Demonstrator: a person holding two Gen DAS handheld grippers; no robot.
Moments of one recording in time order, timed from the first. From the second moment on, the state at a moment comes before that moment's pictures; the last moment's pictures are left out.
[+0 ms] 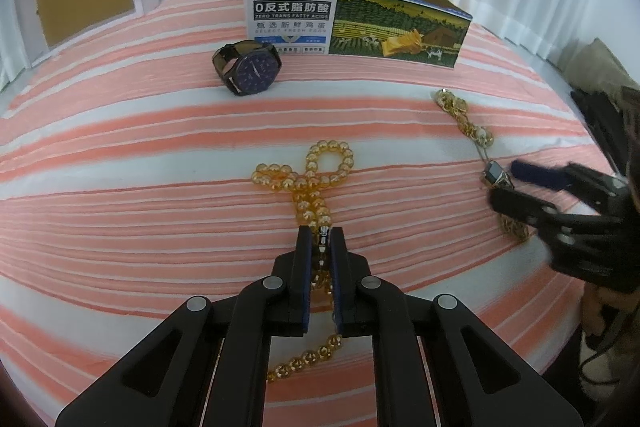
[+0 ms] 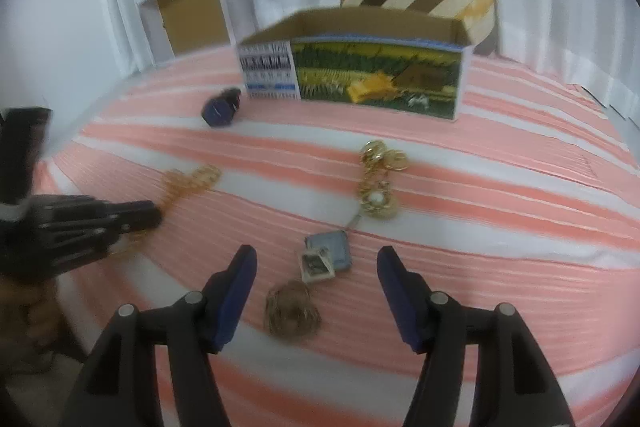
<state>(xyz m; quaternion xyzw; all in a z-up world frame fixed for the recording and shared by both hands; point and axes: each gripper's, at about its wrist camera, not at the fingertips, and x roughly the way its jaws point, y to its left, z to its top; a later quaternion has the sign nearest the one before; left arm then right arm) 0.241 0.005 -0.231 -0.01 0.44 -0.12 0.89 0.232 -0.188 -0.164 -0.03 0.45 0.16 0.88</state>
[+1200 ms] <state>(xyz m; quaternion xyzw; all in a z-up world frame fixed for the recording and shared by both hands) 0.222 0.039 -0.218 -0.05 0.43 -0.14 0.89 0.191 -0.270 -0.149 -0.01 0.44 0.10 0.89</state>
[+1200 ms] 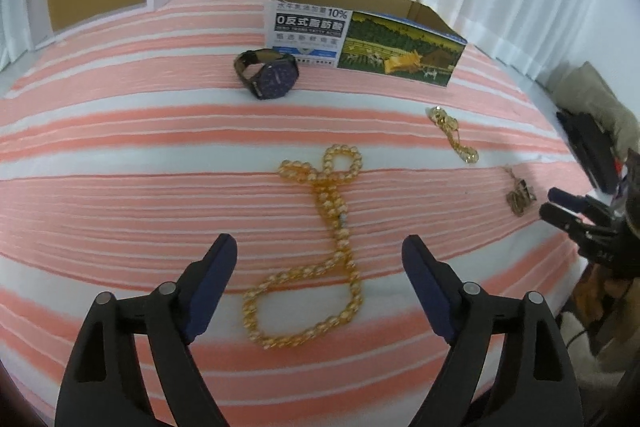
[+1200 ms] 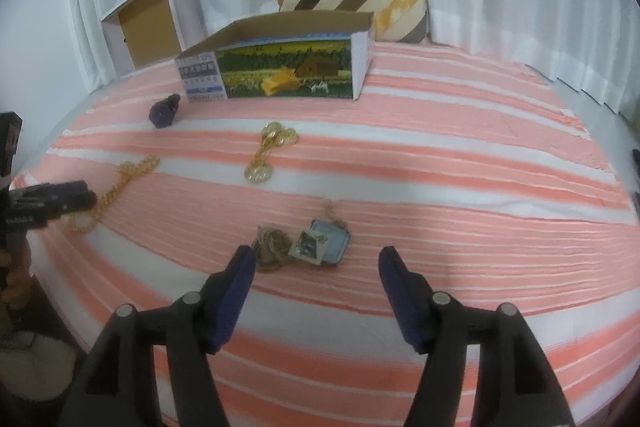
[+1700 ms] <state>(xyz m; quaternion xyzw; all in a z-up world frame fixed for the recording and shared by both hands) 0.249 -0.001 -0.234 0.03 0.46 -0.10 0.88 0.191 -0.266 -0.165 0.00 0.46 0.08 0.88</state>
